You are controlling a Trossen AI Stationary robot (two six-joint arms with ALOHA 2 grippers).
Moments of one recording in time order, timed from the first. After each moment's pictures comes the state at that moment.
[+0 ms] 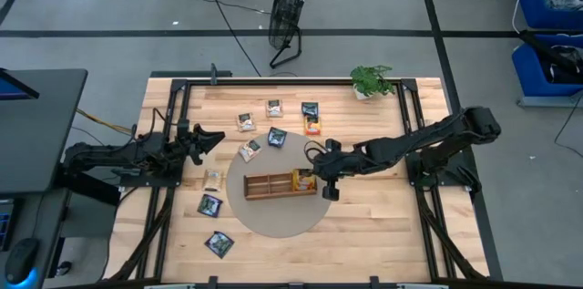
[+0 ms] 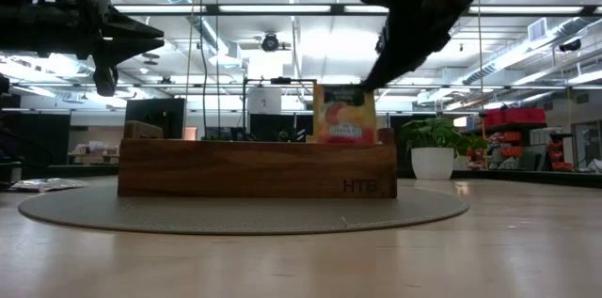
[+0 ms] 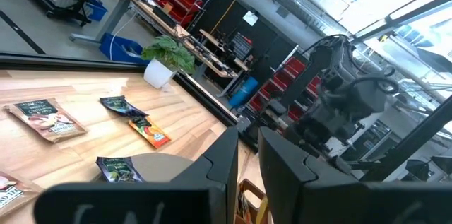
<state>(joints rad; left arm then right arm) -0.01 0.03 0.01 0.14 -0.36 -0.67 0.19 1.52 0.97 -0.33 0.18 0.22</state>
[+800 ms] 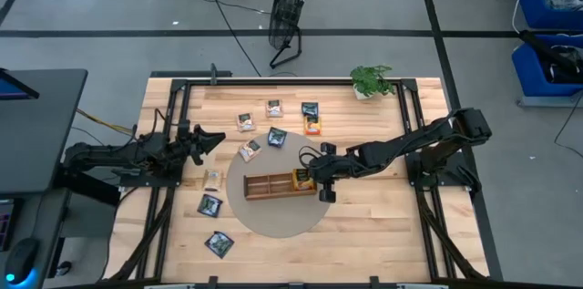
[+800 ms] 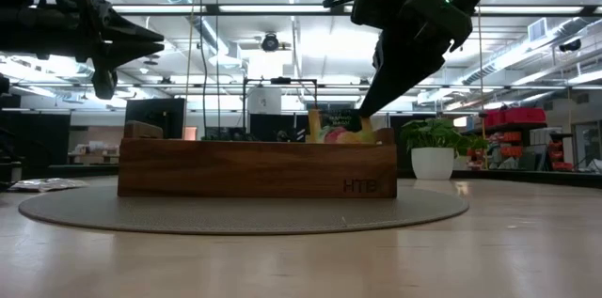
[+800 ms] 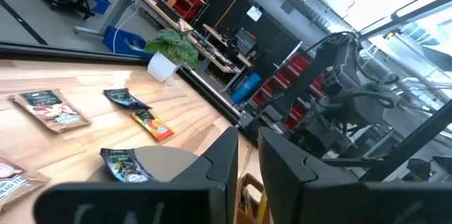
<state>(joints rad) -0.01 0.03 0.01 0.12 -0.36 -0.69 0.19 1.61 0.97 -0.29 0.17 0.17</state>
